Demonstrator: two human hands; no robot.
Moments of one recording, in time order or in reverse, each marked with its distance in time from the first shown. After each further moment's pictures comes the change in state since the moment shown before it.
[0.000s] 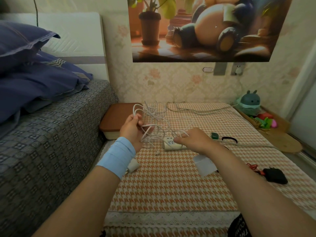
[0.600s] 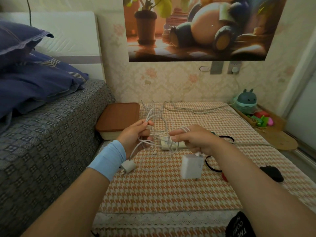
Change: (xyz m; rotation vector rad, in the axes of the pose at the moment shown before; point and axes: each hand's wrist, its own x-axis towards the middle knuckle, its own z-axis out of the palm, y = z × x) left_hand -0.007 -0.002 -0.008 0.193 -0.302 -0.200; right_hand -0.006 0.002 -0.018 0.382 -0.153 0.125
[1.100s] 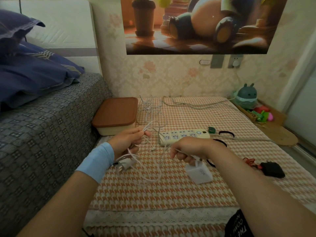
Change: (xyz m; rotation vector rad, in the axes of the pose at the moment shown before) left_hand 0.003 -0.015 -0.041 0.402 -0.007 -0.098; right_hand 0.011 0.022 0.019 -0.272 -0.297 0.251
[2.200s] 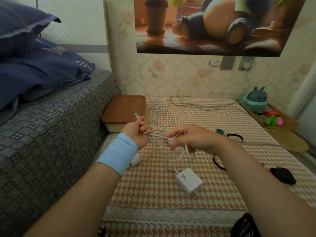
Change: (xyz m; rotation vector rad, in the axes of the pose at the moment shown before) left_hand 0.020 0.015 0.009 -1.062 0.205 -0.053; right_hand -0.023 -0.036 0.006 0.020 0.090 -0.371
